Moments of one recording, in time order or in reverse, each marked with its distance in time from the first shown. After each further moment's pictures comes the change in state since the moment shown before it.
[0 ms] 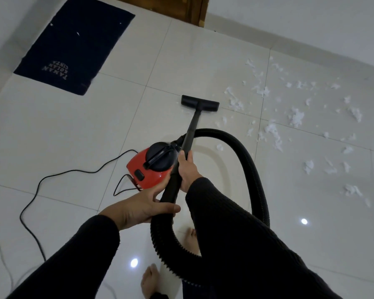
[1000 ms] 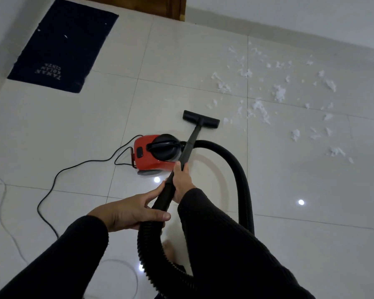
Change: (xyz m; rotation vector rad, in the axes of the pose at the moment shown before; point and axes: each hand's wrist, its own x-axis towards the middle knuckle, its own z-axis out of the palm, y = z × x) left_hand -0.107 -0.095 0.011 0.163 -0.173 -0.104; right_hand -0.111 0.133 0.001 0.150 0.097 0.033
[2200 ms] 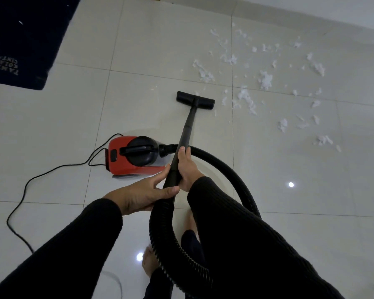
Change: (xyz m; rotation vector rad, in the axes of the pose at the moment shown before) left_hand 0.129 0.057 0.007 -0.006 0.028 0.005; right_hand 0.053 -0.090 -0.069 0.011 -0.066 -0.015
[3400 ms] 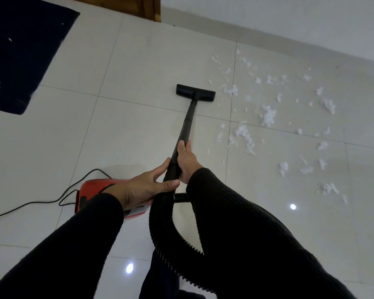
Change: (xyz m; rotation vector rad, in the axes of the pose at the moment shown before) left_hand 0.158 0.188 -0.047 -0.191 0.121 0.037; right_hand 0.137 -0.224 -0.007 -0.210 -0.002 -0.023
